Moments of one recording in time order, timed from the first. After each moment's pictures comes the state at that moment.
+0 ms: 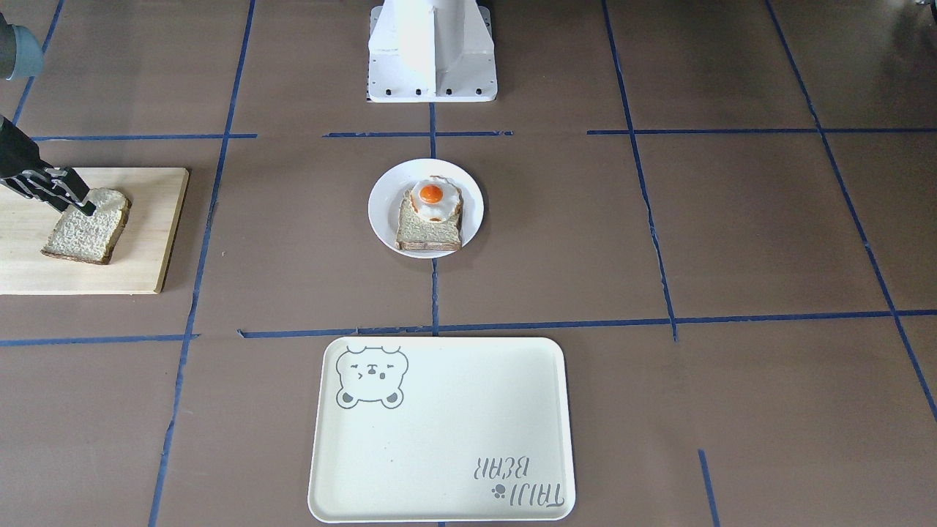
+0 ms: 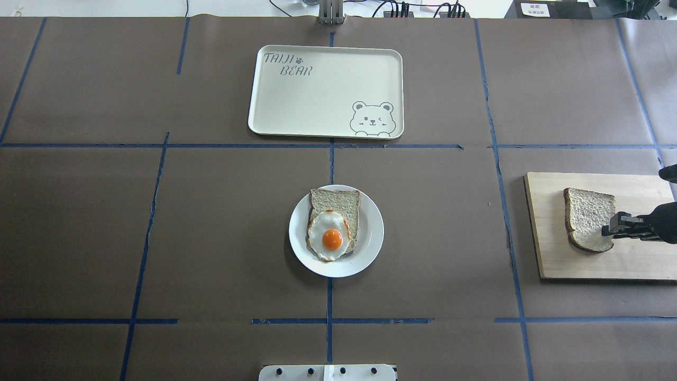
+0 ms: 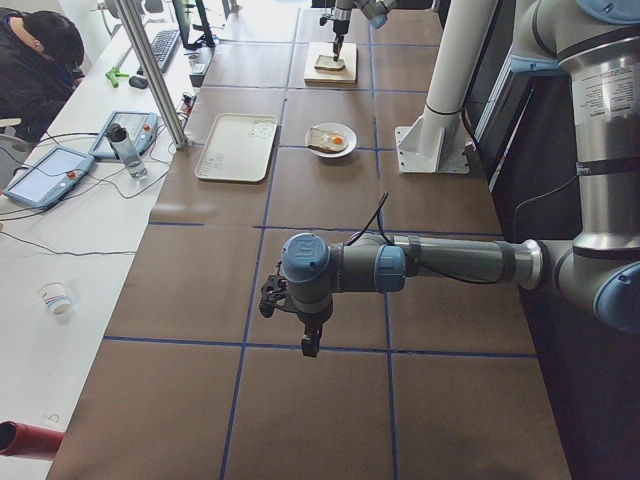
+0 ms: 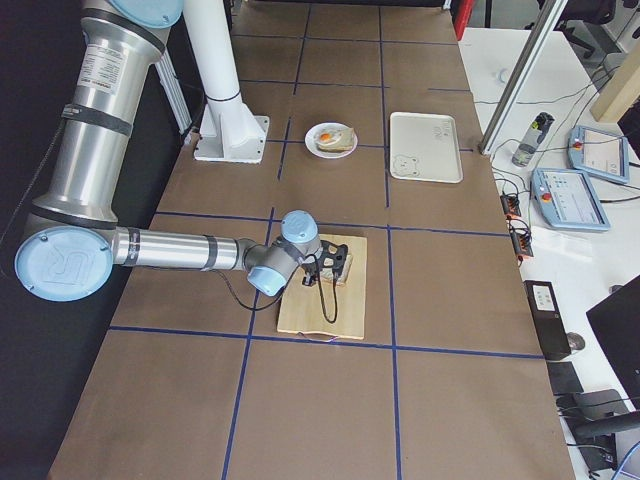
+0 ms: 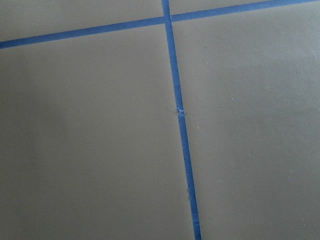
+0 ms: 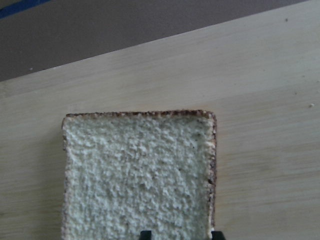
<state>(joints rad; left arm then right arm) -1.55 -1.37 -1.80 -1.50 -2.35 0.16 0.89 -1.86 1.67 -0.58 2.13 1.23</state>
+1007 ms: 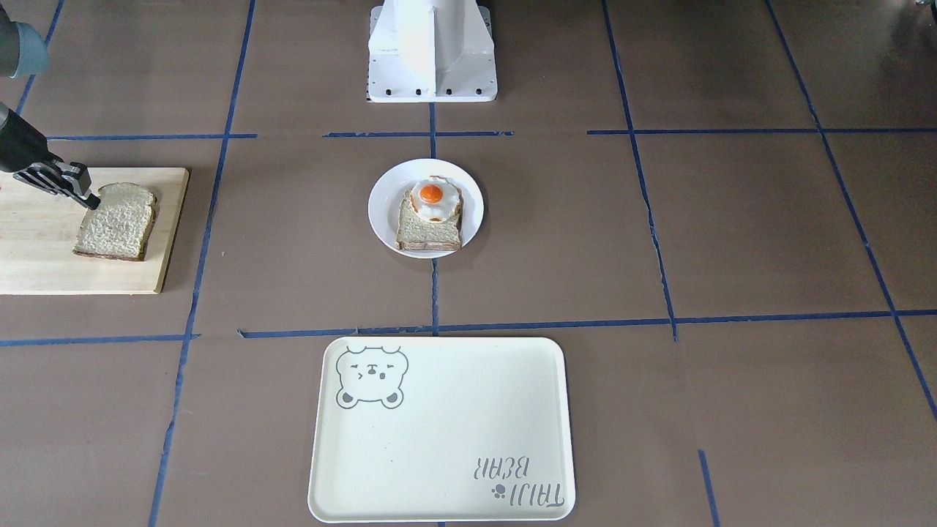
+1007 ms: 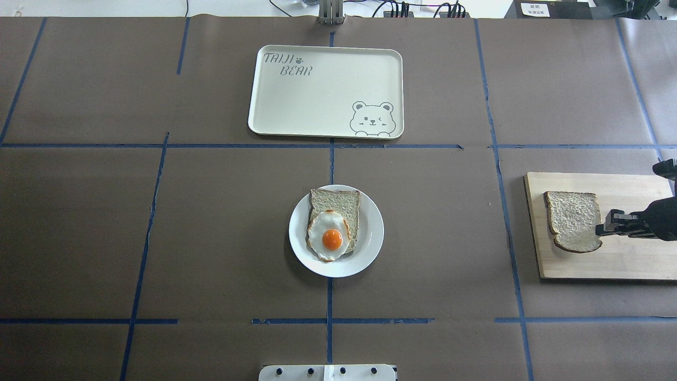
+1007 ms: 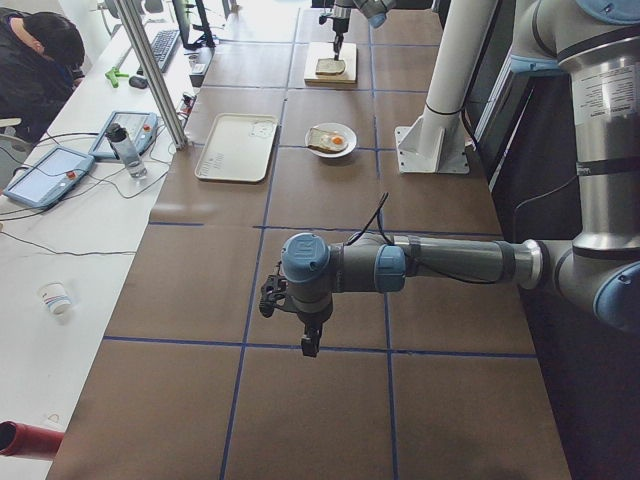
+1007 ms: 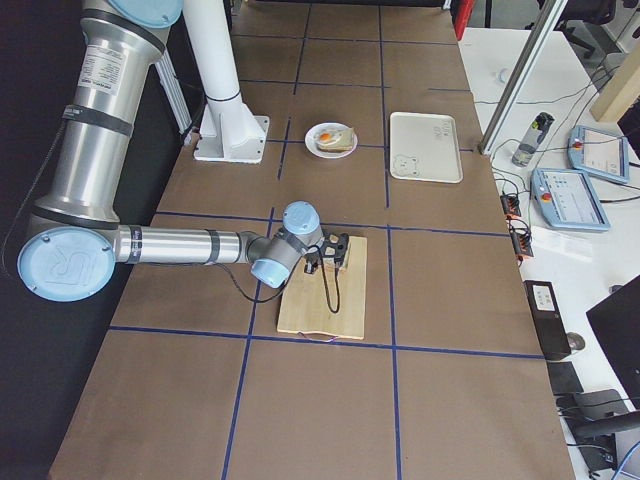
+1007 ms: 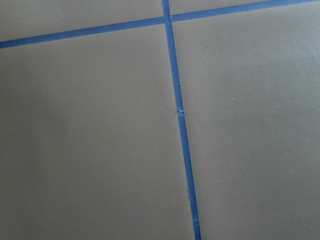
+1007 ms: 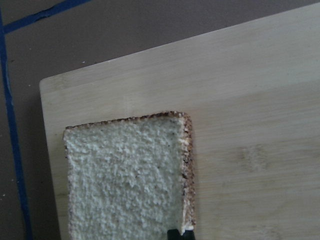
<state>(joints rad) -1.55 -1.37 -1.80 -1.50 -2.35 0.16 0.89 -1.85 1.73 -0.58 2.19 1.24</state>
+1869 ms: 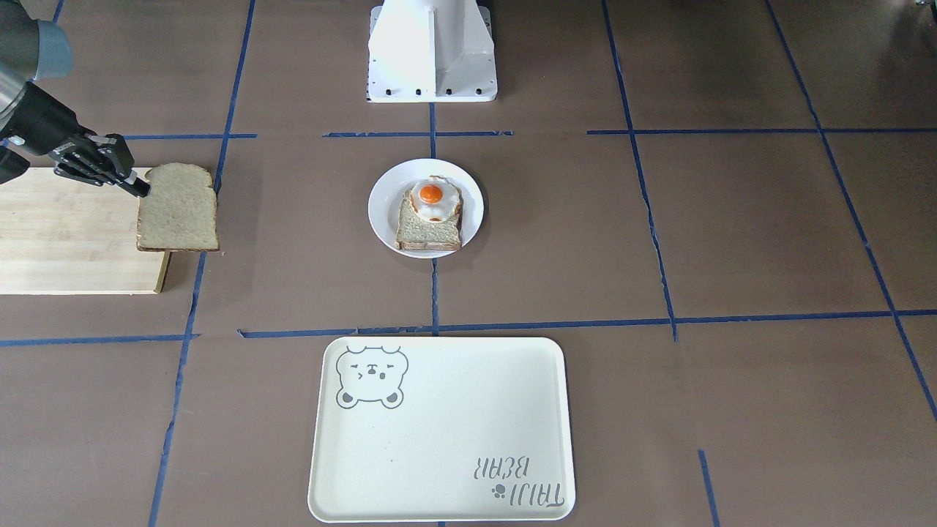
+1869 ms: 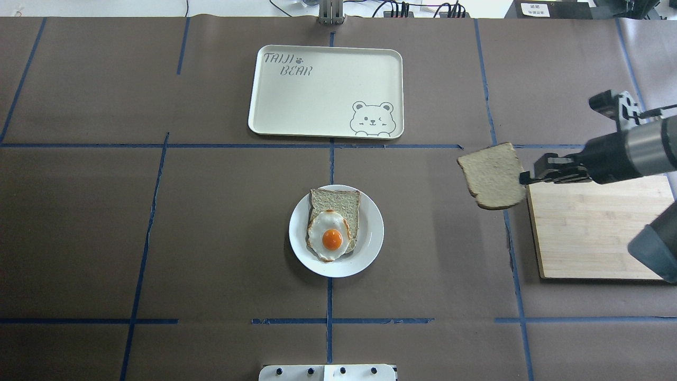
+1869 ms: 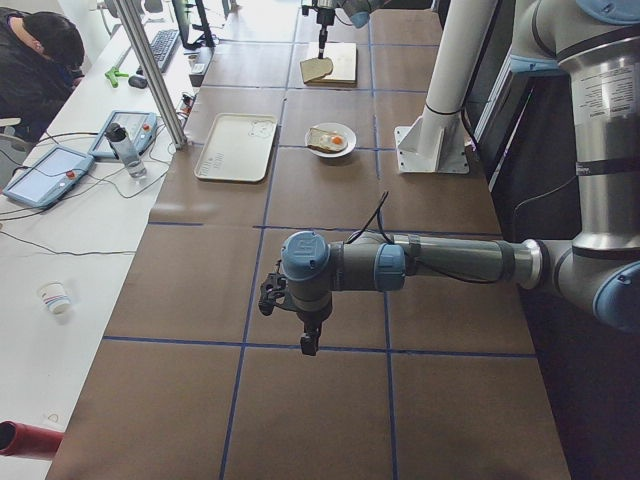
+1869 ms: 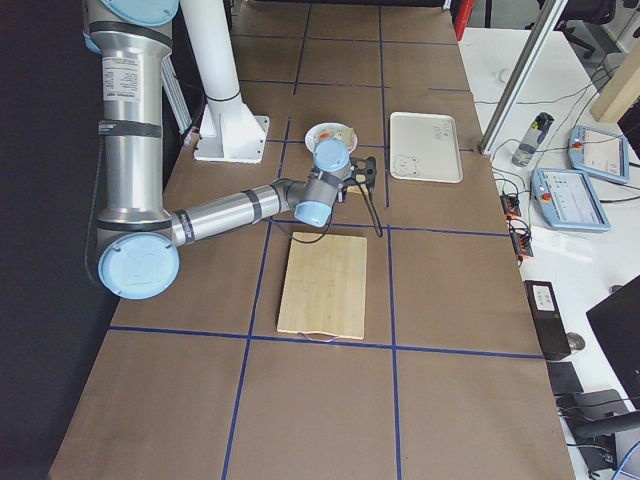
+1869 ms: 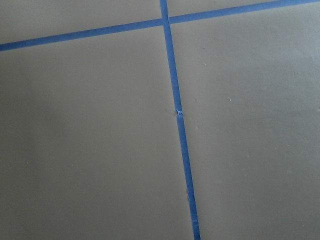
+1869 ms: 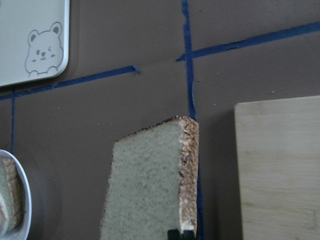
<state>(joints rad) -1.55 -1.37 -1.81 -1.50 -2.35 0.16 0.91 -1.52 1.84 -0.70 2.30 1.26</state>
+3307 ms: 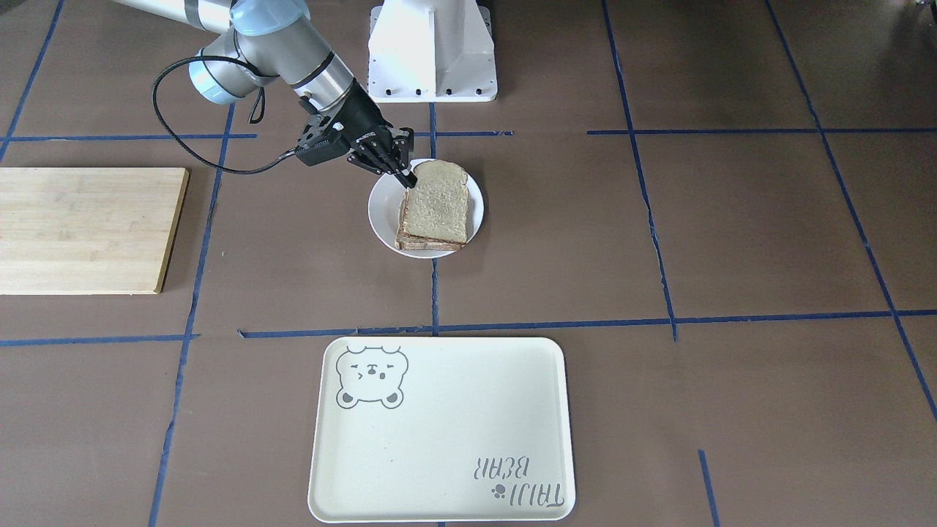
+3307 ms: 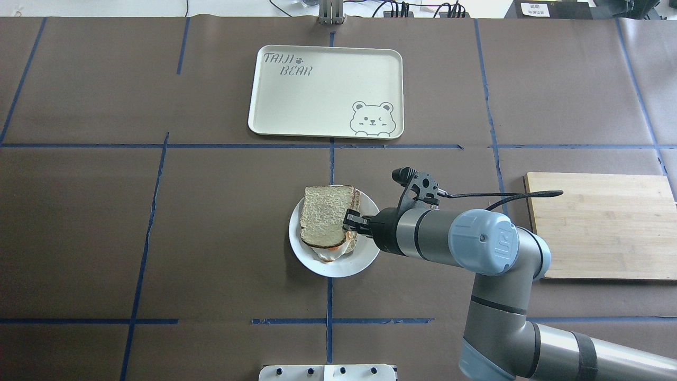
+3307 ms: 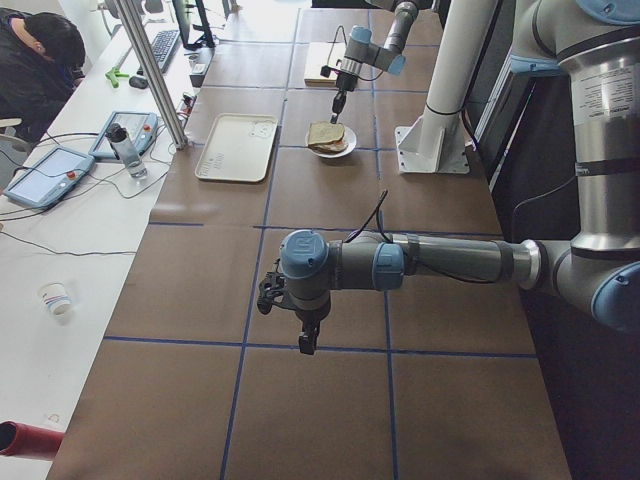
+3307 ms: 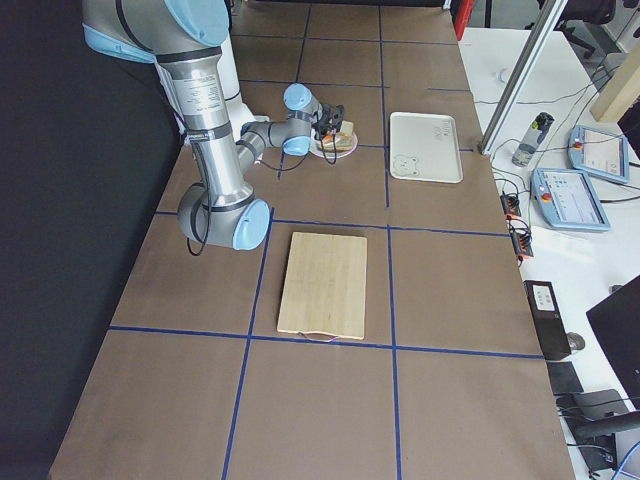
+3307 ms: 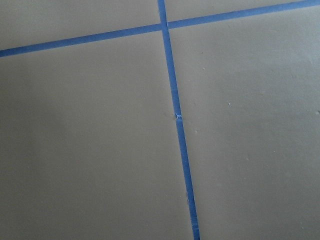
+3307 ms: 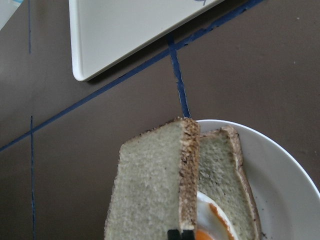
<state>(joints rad) -1.55 -1.38 -1.81 -1.50 -2.35 0.16 0.36 -1.18 1.77 -0.81 1.61 1.69</state>
